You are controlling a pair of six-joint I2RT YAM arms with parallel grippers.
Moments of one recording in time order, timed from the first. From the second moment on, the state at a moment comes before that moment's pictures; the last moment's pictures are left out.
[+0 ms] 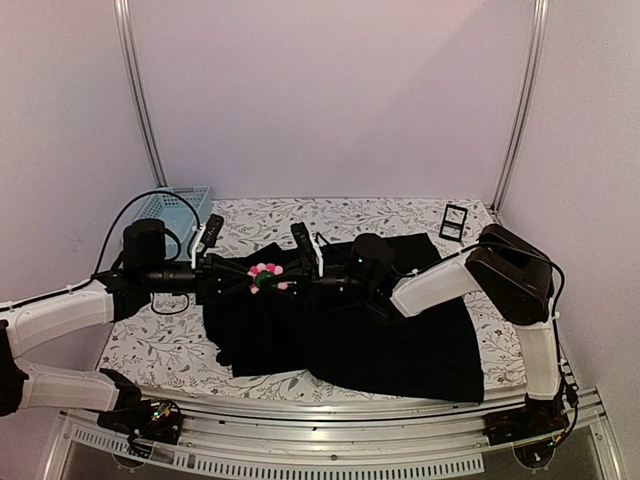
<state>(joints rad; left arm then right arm) -0.42 1.08 0.55 0.18 0.84 -0.16 0.96 2.16 1.24 1.11 -0.72 0.44</state>
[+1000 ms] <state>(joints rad) -0.48 1.09 0.51 0.28 0.81 -0.22 0.95 2.16 1.24 1.06 -0.76 0.43</state>
